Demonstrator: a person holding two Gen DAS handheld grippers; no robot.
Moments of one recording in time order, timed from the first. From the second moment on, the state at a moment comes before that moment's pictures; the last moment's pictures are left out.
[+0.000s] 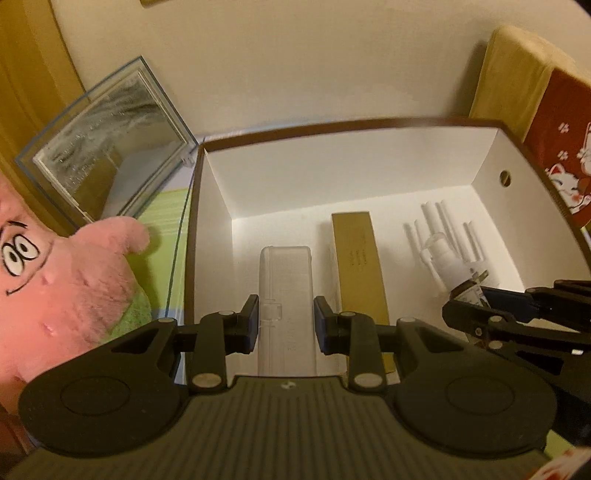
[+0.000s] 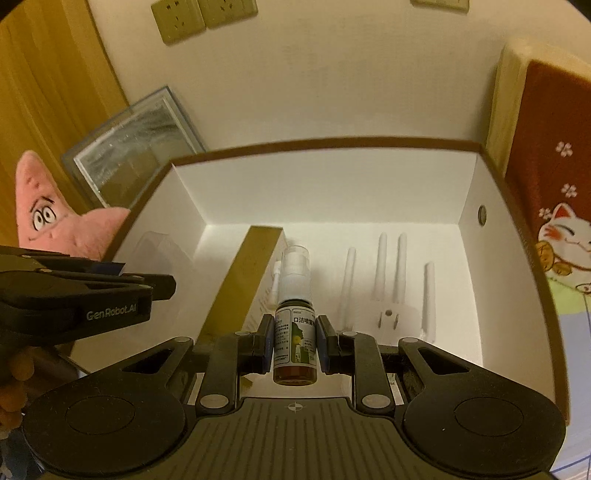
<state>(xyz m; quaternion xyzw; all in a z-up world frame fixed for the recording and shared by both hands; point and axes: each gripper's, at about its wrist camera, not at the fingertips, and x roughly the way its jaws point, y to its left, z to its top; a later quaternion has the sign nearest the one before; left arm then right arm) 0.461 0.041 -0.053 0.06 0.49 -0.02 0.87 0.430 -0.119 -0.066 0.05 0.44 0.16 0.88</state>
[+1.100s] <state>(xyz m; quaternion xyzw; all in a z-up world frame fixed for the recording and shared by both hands) 0.466 0.040 -0.069 0.07 0.51 -0.03 0.86 0.433 -0.124 -0.066 0.07 0.43 0.15 0.89</state>
